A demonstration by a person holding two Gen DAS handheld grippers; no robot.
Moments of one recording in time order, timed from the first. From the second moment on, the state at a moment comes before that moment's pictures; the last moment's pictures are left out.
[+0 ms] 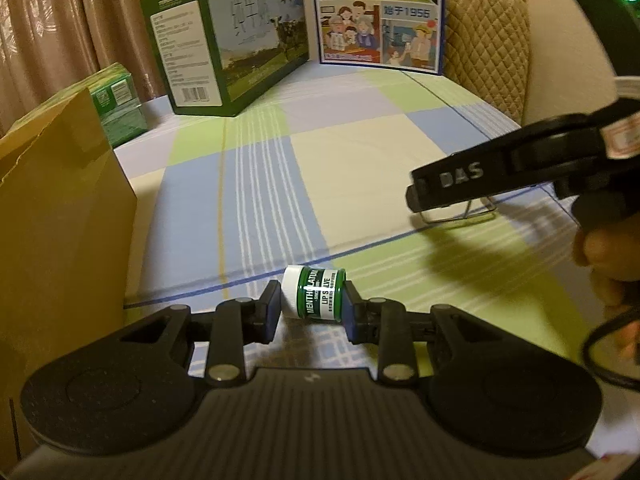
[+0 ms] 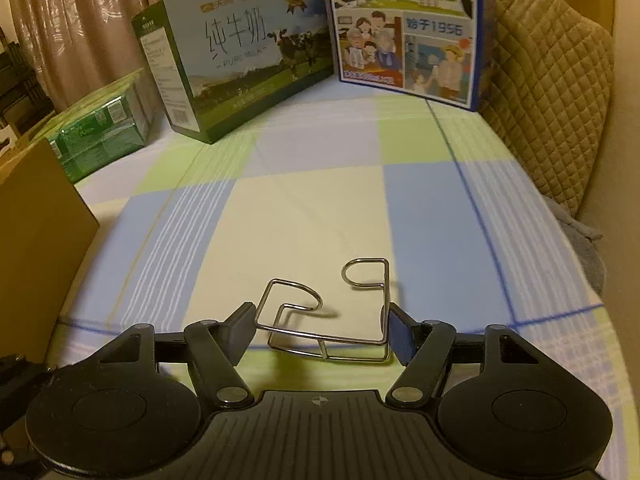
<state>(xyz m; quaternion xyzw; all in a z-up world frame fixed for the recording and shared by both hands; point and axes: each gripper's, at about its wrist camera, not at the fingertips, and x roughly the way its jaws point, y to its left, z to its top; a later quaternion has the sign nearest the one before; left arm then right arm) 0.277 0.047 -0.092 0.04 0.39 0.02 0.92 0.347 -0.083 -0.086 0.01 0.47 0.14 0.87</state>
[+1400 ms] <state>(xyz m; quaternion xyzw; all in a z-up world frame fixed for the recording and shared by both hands) 0.087 0.064 0.072 0.03 0.29 0.00 0.96 0.135 -0.072 0.082 0.02 0.38 0.20 0.90</state>
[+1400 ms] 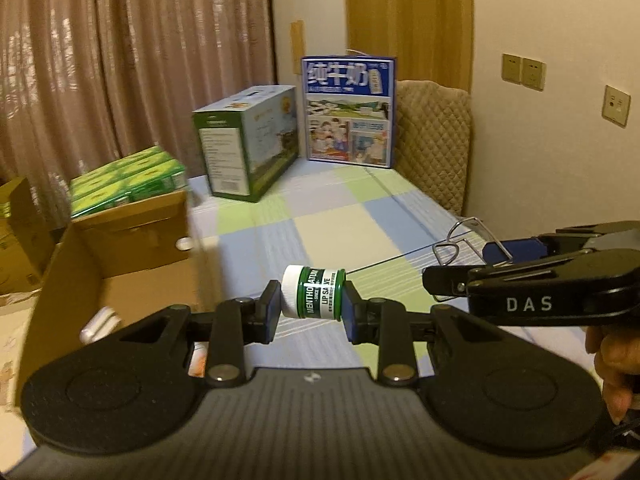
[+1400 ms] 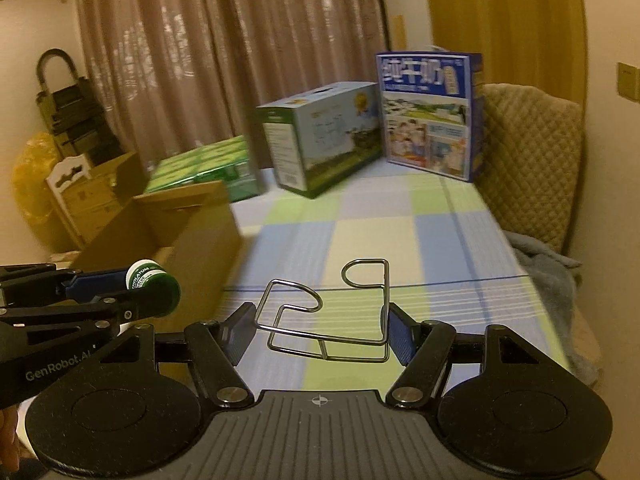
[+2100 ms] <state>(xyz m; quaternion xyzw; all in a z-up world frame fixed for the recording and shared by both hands) 0.036 0.218 0.084 0.05 0.31 0.11 0.94 0.136 0.065 0.086 0.01 0.38 0.32 0.87</state>
